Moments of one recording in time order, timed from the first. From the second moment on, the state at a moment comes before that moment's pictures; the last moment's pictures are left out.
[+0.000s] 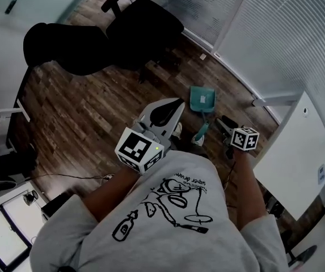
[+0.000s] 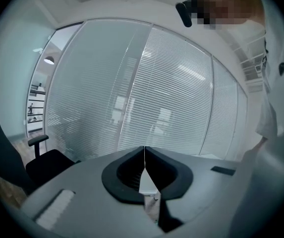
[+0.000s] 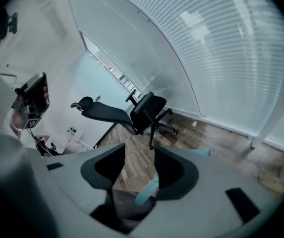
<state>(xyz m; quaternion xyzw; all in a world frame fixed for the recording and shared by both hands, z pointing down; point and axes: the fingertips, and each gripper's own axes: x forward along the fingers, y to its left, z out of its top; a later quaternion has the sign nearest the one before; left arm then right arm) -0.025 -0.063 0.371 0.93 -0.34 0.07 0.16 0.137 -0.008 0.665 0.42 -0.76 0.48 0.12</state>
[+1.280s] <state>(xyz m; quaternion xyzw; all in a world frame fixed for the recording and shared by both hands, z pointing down) 0.005 -0.106 0.301 0.91 -0.40 -0.01 0.07 0.155 -0.047 0.296 0.61 -0.79 0.03 0.08</state>
